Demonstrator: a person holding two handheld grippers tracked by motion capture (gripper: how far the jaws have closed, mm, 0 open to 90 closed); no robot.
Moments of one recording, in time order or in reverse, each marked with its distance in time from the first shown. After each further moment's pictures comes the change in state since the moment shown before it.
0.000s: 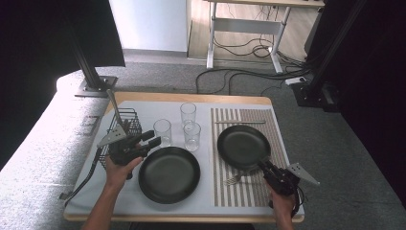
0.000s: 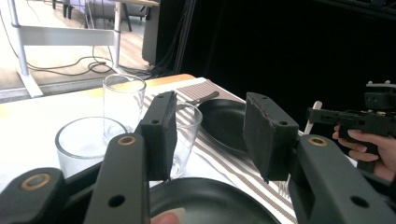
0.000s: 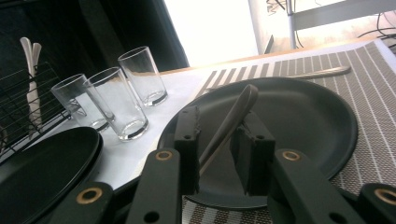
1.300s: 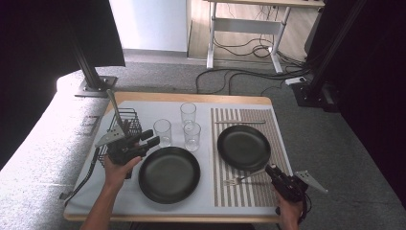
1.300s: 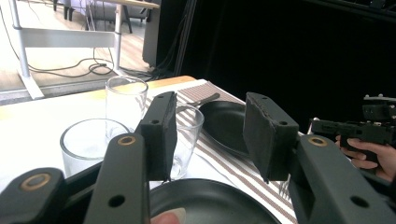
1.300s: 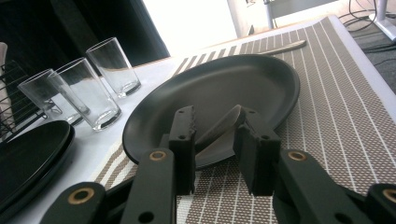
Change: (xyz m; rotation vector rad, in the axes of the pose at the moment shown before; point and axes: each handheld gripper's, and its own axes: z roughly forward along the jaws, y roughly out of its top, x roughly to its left) left arm 0.002 0.001 -0.002 -0.005 -0.001 0.004; right arm -0.028 -0.019 -0.018 0.019 -0.071 0.061
